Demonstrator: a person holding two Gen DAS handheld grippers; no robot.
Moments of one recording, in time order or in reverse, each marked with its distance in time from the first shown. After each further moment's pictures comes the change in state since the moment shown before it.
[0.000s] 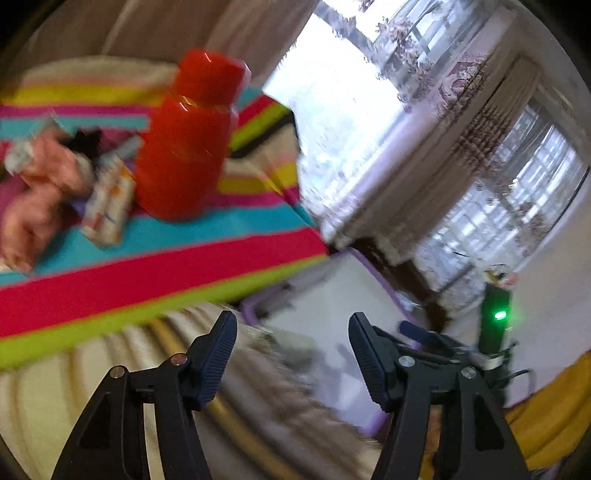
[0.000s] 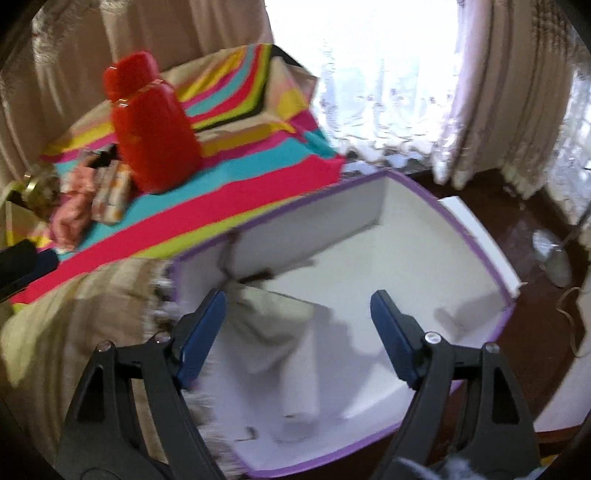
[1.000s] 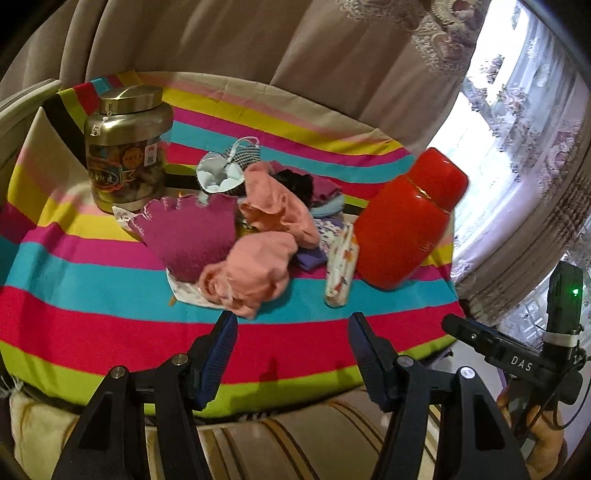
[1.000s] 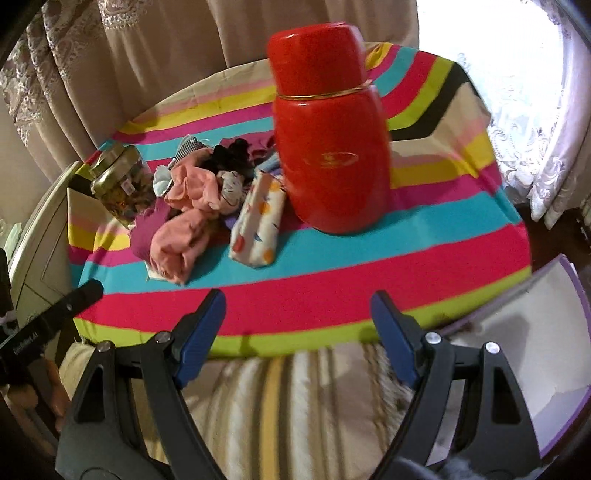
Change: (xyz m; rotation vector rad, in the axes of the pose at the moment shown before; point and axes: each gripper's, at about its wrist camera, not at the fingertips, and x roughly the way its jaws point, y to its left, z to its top) left arm -0.076 0.175 0.037 -0.217 -0.119 0.345; right arm 0.052 0.199 0.078 -0.137 0.050 0.257
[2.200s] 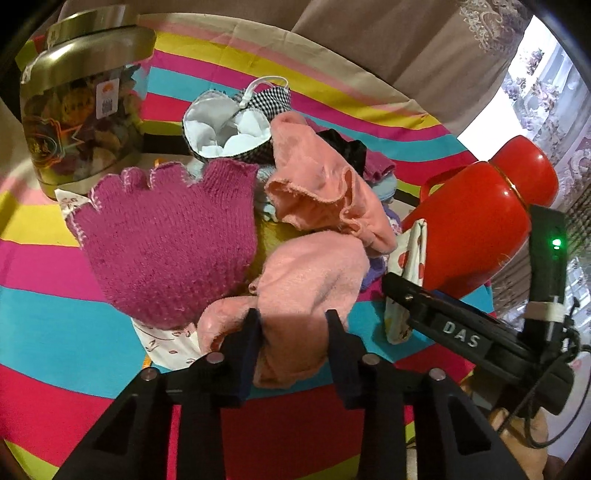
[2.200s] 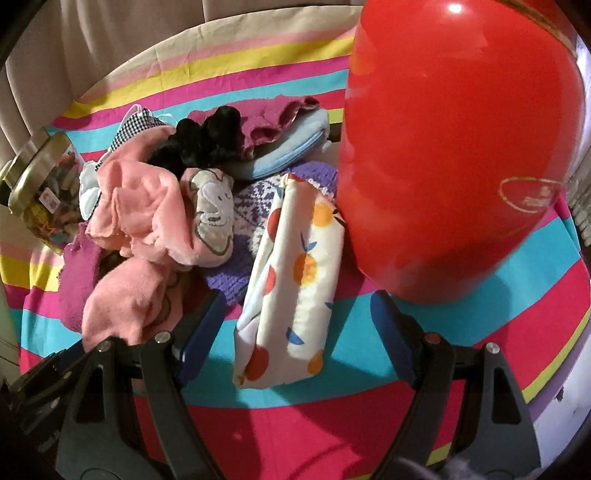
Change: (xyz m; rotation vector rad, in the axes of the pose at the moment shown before) left arm 0.118 0.047 0.032 -0.036 0.122 -0.030; right arm 0.159 0.051 0.058 0.012 0.067 -0.145
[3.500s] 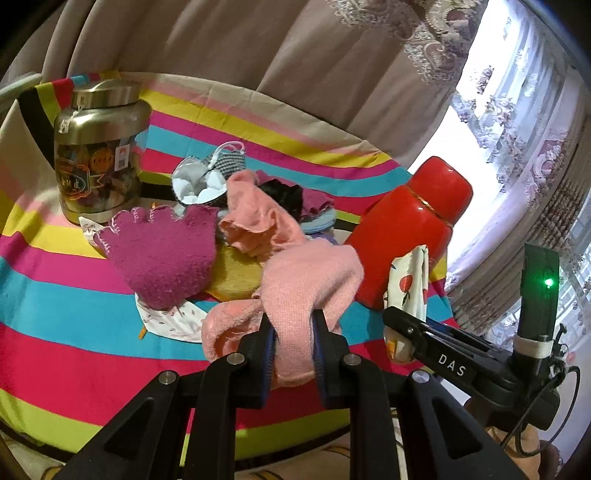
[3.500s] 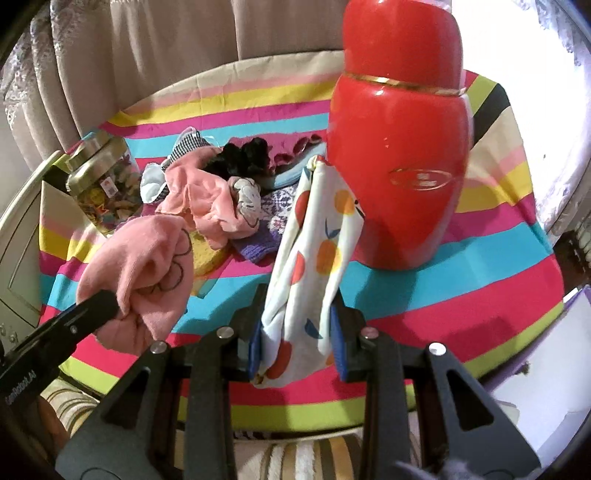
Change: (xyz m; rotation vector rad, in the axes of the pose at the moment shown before) left arm -0.076 -0.033 -0.036 0.055 -0.196 -0.066; right arm -0.090 -0.021 -0.034 -0.069 -0.113 0.073
